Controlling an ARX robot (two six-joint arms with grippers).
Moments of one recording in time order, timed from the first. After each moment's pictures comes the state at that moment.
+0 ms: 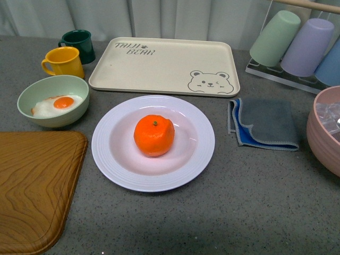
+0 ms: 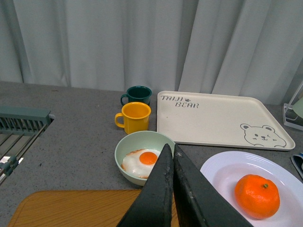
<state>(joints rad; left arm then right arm) 0.00 0.60 0.02 0.59 0.00 -0.01 0.00 0.00 0.01 0.00 0.00 0.00</state>
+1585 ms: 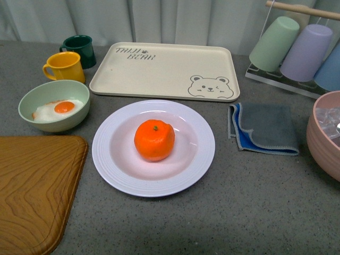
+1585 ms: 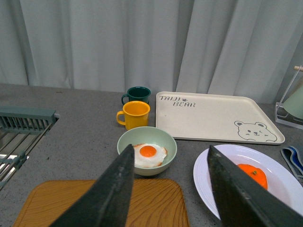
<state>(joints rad) 0.00 0.00 0.02 0.00 0.00 0.00 0.00 0.00 0.01 0.00 0.00 0.00</state>
